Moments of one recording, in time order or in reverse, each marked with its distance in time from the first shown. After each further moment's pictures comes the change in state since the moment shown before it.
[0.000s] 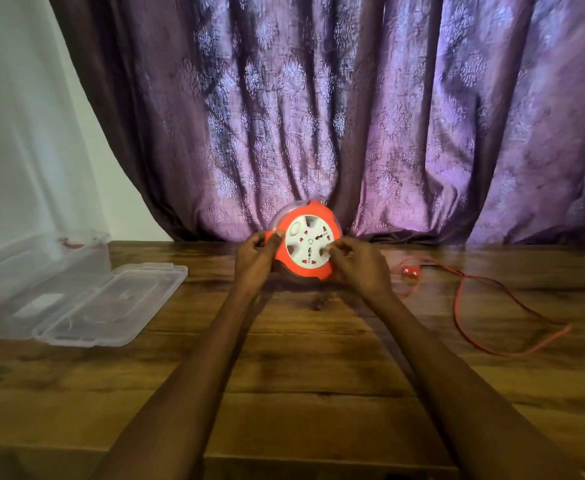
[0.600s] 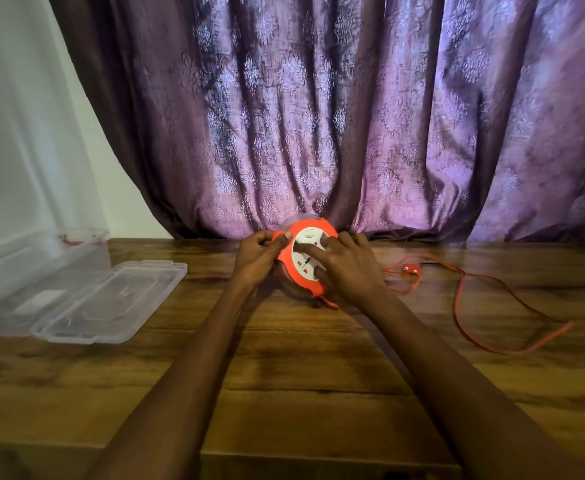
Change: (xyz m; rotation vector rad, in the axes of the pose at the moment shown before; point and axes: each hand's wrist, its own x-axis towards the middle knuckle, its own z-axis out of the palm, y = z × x) left_hand 0.001 0.004 0.000 -0.012 -0.153 -0.057; right_hand -0.004 -0.011 0.003 -0.888 -0.060 -0.644
